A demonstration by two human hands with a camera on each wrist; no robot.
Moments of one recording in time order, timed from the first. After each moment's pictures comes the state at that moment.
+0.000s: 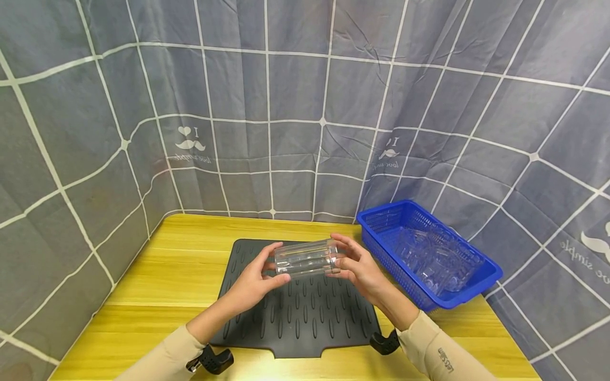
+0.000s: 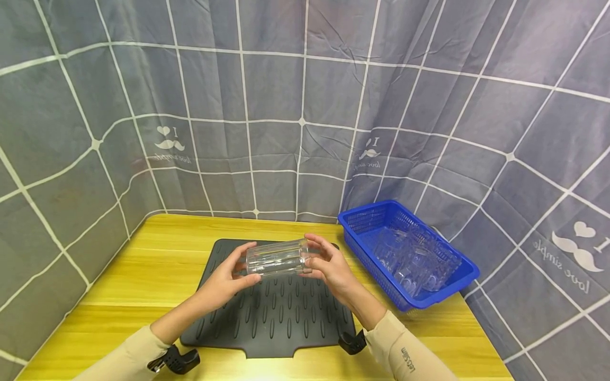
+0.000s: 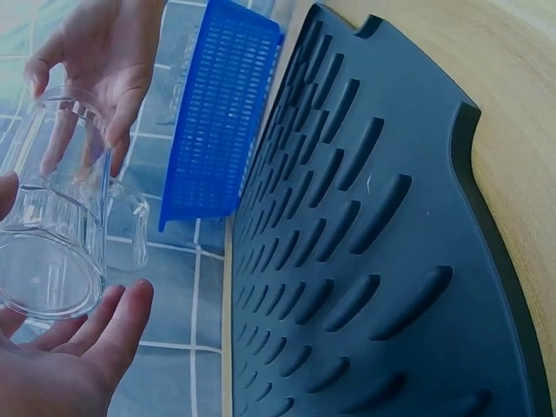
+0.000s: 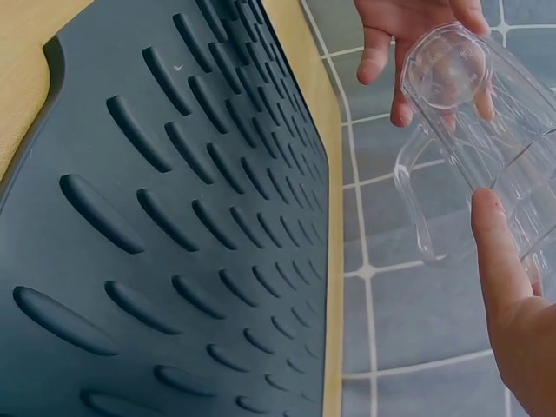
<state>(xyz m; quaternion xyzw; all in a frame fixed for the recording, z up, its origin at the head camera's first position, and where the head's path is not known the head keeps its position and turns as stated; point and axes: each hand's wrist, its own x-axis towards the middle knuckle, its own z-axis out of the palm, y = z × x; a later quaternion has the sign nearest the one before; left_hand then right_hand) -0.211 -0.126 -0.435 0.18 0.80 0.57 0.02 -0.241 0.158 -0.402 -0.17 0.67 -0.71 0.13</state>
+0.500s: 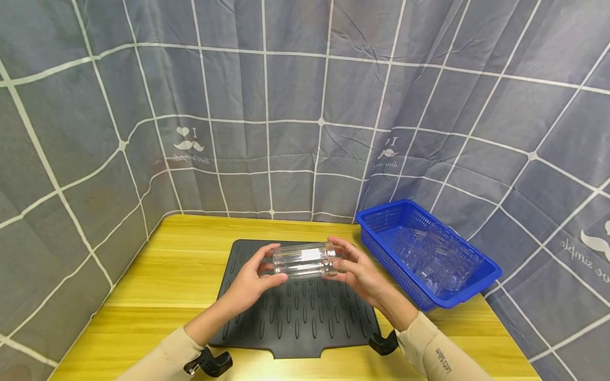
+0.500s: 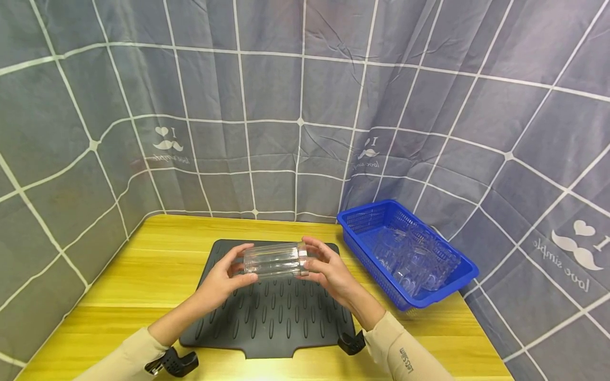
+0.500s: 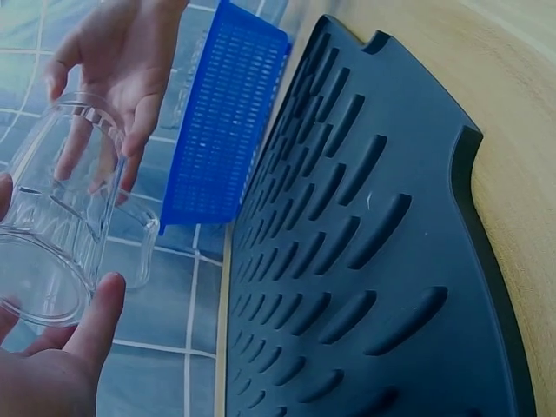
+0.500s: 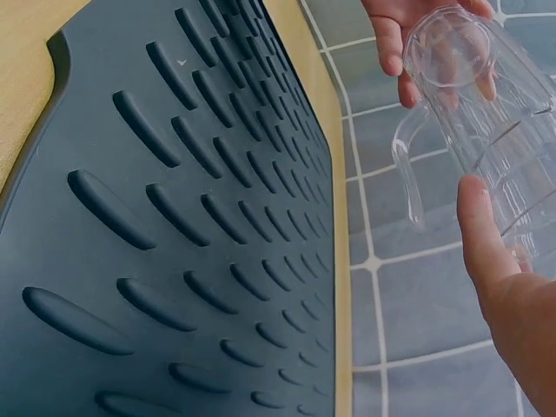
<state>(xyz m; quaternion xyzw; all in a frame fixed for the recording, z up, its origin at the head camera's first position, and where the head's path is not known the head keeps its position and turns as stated) -0.210 -0.127 -0.437 0.17 0.78 0.60 0.01 -0.242 0.162 -0.411 -0.19 0.62 -0.74 0.17</state>
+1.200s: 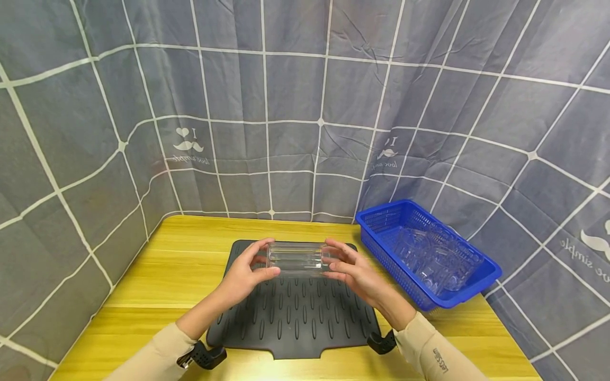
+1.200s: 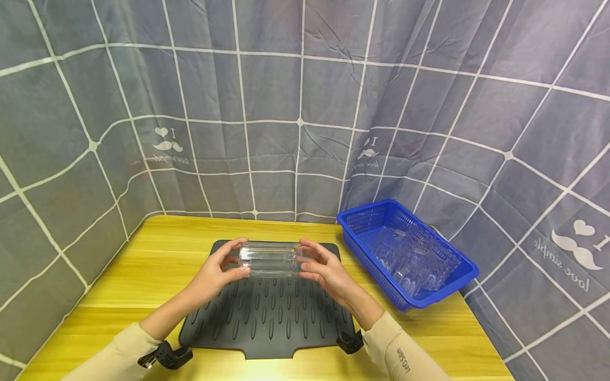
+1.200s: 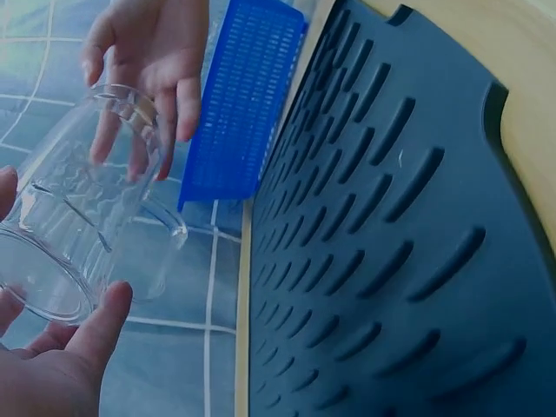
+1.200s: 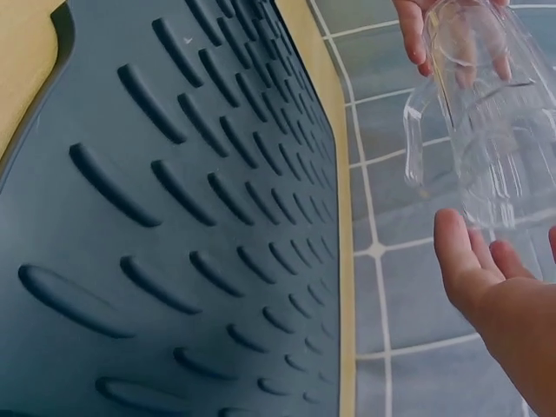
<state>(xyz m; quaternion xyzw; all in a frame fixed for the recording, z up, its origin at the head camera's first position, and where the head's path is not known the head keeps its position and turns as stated) -0.218 -0.141 -0.426 0.18 0.80 0.57 -0.03 -0.246 0.164 -0.415 -0.19 0.65 -0.71 0.19</state>
